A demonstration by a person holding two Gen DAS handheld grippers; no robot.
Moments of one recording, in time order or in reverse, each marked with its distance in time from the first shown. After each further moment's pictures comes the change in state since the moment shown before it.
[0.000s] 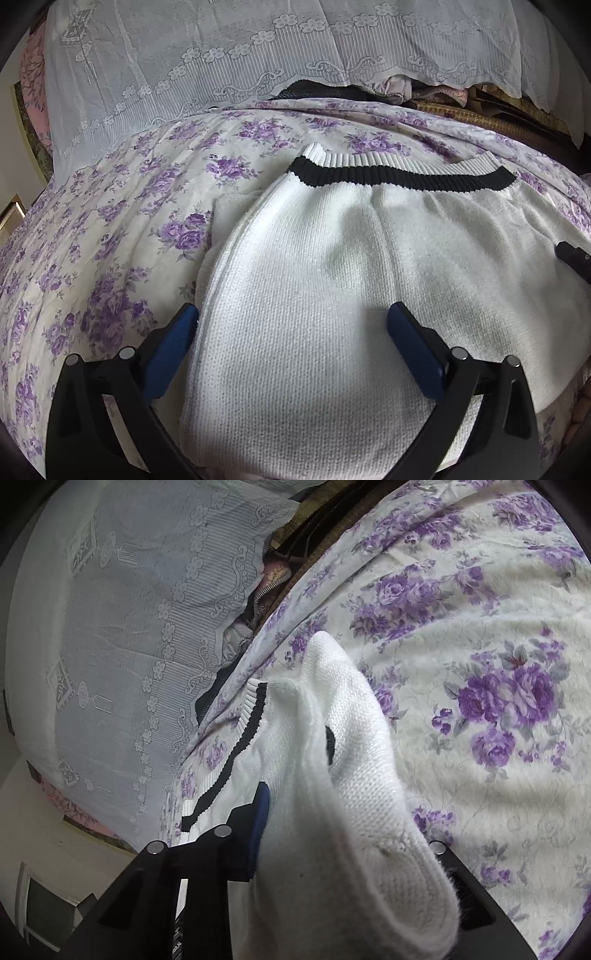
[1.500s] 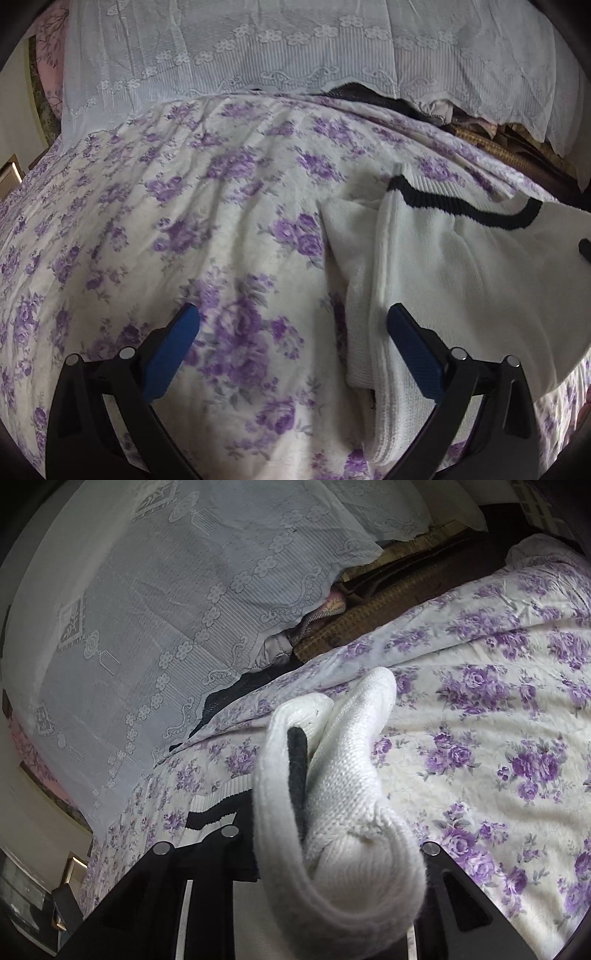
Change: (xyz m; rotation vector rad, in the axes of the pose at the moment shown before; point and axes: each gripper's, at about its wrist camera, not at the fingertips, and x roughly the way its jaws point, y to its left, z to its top) left arm -0.001 0.109 0.009 -0.130 0.034 -0.046; right arm 0.001 0.105 -0.030 -0.285 -0.117 -0.159
